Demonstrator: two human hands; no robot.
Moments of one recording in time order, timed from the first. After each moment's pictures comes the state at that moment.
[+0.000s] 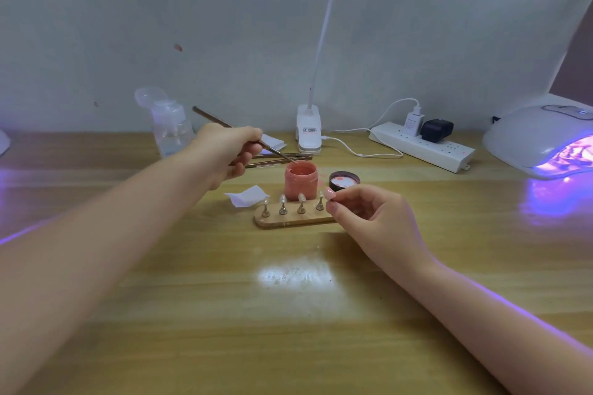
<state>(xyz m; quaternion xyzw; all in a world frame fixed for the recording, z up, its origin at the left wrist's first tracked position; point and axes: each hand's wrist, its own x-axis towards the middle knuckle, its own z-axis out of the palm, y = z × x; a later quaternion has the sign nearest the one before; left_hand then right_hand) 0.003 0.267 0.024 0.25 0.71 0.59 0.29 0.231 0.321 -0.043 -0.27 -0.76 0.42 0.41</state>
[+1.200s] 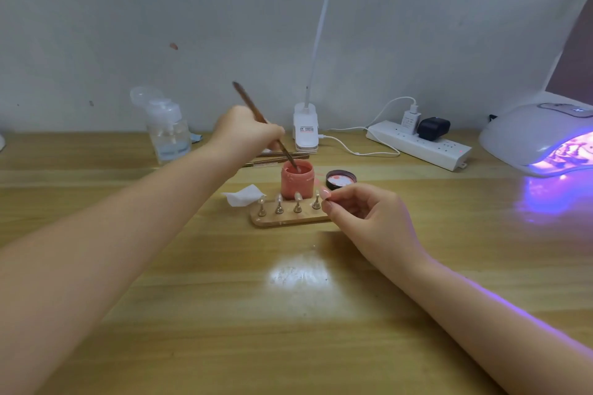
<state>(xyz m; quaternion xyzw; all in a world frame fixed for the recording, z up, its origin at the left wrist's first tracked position) 0.020 0.288 0.034 0.41 0.77 0.48 0.12 0.230 0.324 -0.046 -0.27 -0.76 0.42 0.41</state>
